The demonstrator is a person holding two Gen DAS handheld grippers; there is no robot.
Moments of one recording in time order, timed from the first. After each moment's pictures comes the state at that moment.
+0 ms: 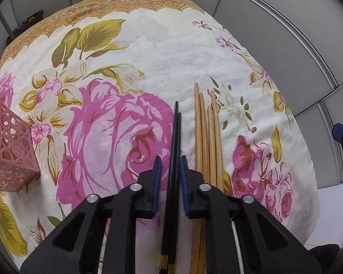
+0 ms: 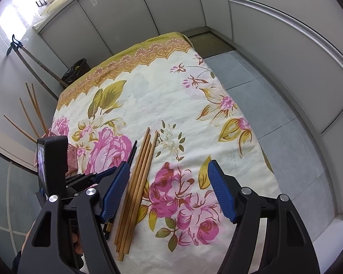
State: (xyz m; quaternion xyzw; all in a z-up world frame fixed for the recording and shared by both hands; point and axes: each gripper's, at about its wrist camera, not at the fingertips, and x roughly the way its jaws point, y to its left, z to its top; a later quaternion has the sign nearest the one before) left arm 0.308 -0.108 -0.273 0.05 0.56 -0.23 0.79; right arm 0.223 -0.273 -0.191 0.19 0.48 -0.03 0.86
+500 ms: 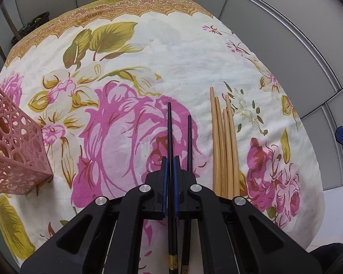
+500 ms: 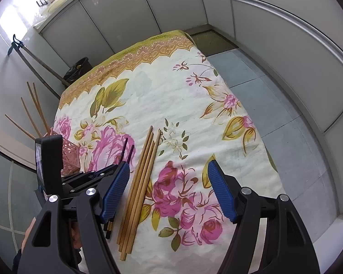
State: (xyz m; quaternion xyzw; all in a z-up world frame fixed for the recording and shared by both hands) left arm 0.310 -0.095 -0.272 0.07 0.55 -0.21 0.81; right arm 0.225 -0.270 -0.196 0.20 0.49 -0.02 0.85
